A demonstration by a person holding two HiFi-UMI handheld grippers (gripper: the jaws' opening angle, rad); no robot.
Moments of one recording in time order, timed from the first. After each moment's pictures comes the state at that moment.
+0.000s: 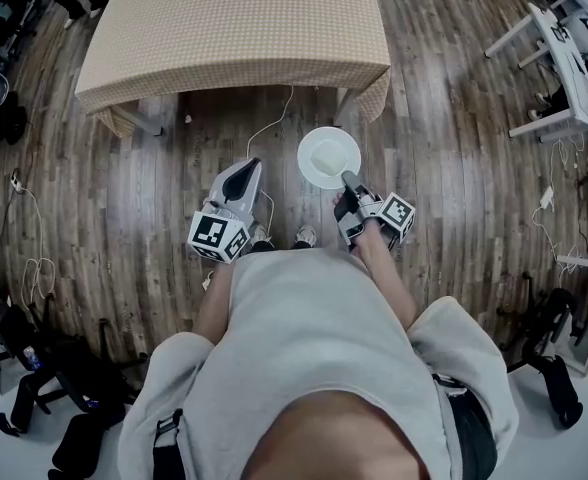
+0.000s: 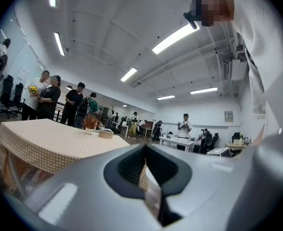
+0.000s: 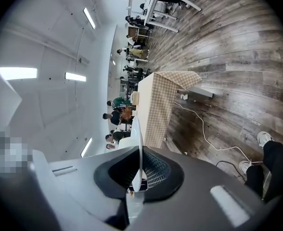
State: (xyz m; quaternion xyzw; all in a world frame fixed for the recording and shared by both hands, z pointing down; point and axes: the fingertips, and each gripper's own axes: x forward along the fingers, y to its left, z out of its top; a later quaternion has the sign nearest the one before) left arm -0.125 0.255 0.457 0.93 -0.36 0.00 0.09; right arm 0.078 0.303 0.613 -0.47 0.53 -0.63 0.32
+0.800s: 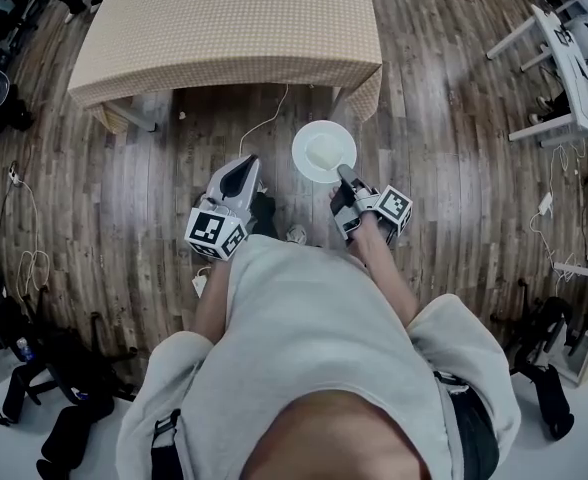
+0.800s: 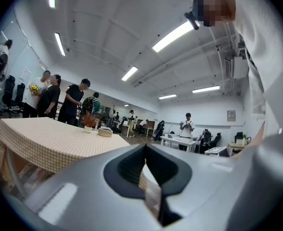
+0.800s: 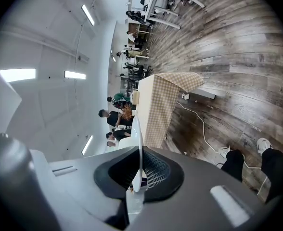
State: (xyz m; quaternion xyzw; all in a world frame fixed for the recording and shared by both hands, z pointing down) left arm -0.077 0.254 0.470 0.92 -0.37 0.00 0.09; right arm 0.118 0.287 0.620 -0.45 0.54 -0.64 0.32
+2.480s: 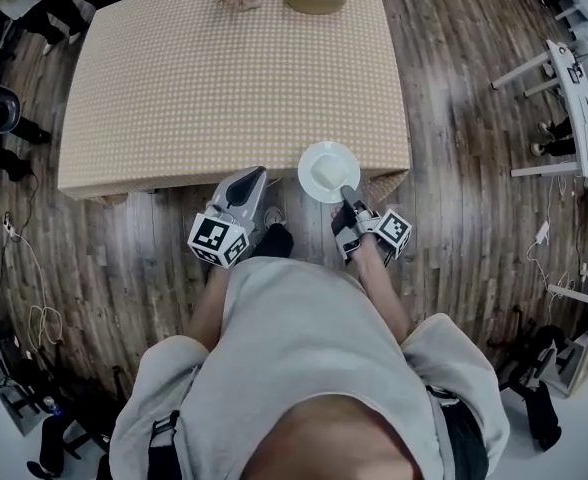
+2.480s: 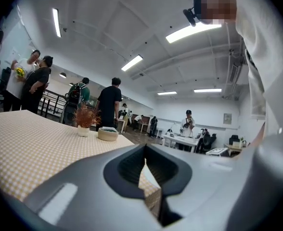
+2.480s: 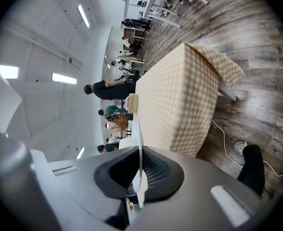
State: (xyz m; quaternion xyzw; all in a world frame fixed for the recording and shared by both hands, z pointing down) left arm -0.073 -0.113 0.484 0.94 -0.31 0.02 0.12; right arm 0.116 -0.036 0.637 -0.50 0.49 -0.64 0.32
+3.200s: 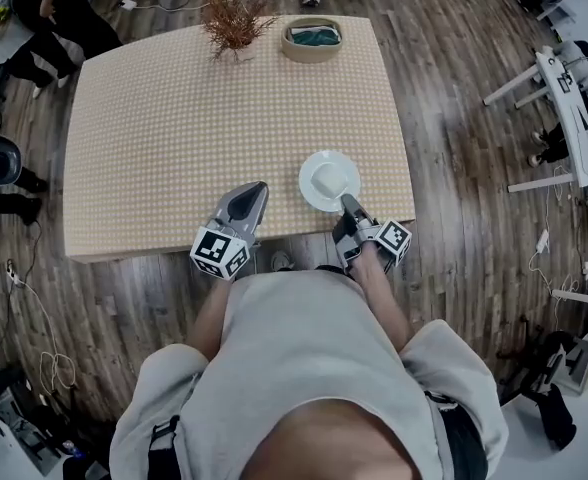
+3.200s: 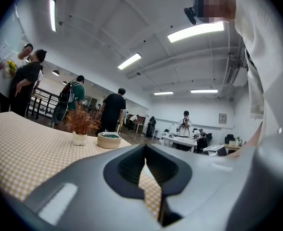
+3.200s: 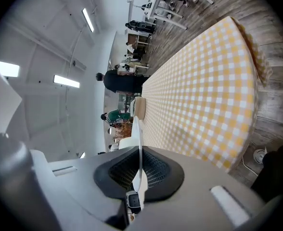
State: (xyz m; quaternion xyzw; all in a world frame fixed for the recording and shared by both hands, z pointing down) left arm -0.064 -0.246 0.478 0.95 -0.28 0.02 0.11; right arm 0.129 -0.172 0.619 -0.52 0.49 -0.61 0.35
